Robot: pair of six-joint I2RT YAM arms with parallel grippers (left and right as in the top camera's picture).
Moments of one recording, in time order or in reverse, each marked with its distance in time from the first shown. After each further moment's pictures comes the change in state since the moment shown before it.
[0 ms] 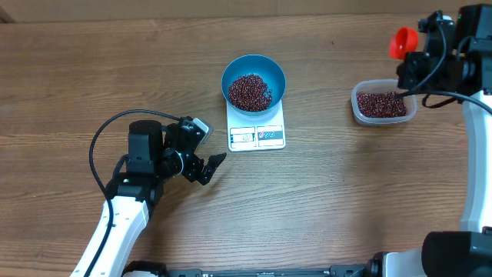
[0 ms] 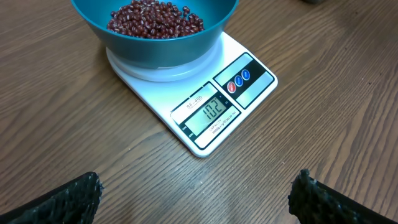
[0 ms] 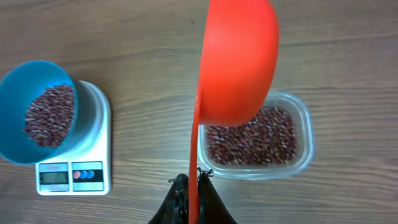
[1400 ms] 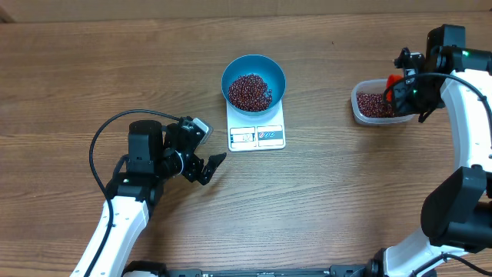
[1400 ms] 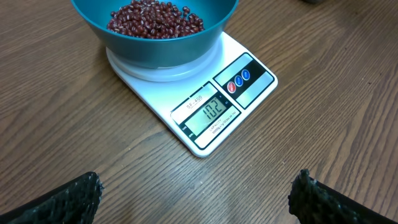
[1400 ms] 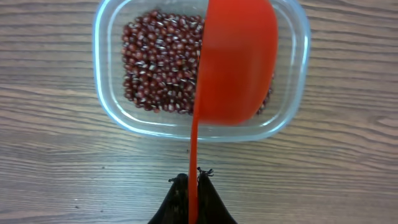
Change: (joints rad) left arm 0.000 0.000 0.000 0.000 0.000 0.000; right arm -0.020 0.206 -0.100 -0.056 0.206 -0.237
